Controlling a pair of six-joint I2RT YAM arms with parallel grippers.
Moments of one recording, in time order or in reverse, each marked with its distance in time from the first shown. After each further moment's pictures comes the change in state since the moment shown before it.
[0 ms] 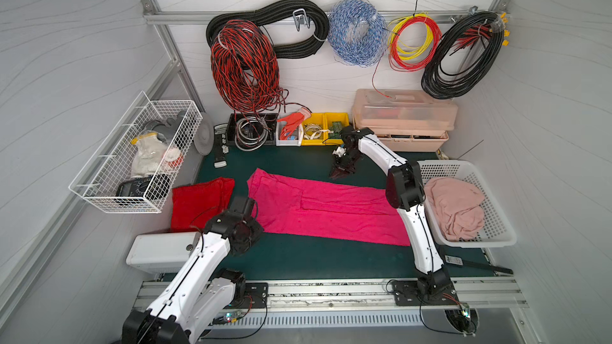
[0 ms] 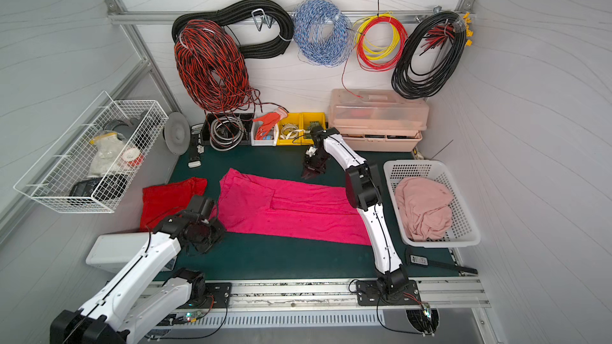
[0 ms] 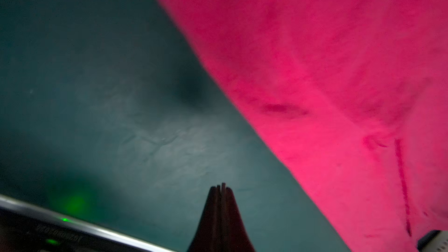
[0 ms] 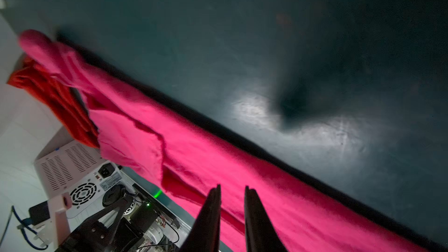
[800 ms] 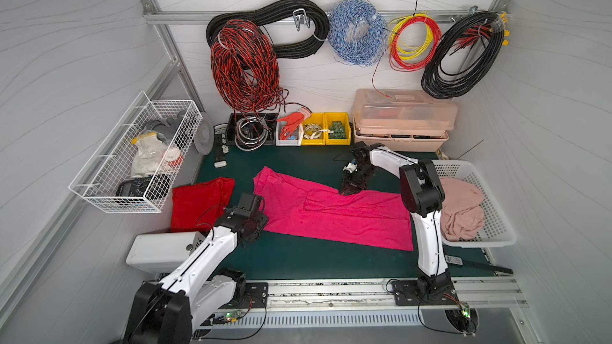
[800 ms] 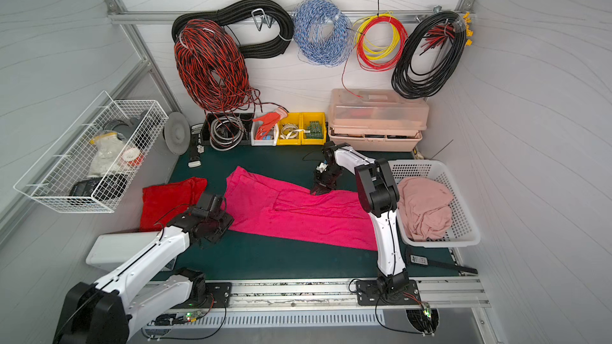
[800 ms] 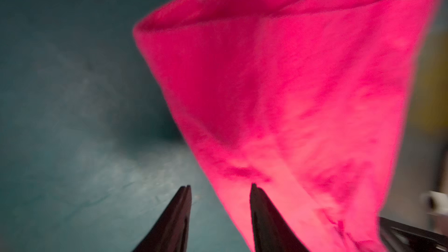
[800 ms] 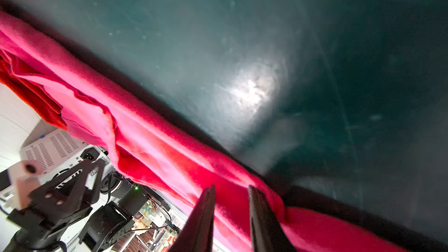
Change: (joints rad) left arm -0.056 0.110 -0.035 0.374 -0.127 -0.195; right arm -0.050 -0.258 -0.552 0.229 -0.028 -0.022
